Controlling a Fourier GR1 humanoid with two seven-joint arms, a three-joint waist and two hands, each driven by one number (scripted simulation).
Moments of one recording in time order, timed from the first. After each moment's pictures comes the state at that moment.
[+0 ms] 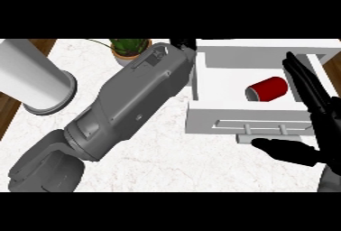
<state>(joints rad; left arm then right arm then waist) -1.42 0.04 -0.59 -0.52 1.02 0.79 -0.21 -0.19 -0.11 -0.07 -2.03 0.75 0.26 0.00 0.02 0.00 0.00</state>
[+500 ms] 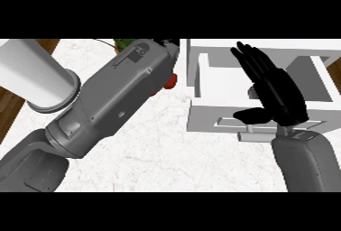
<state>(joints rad) -1.37 0.12 -0.58 -0.60 0.97 0.80 -0.15 -0.41 -0.16 0.04 -1.61 1.01 0.13 -0.07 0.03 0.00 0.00</state>
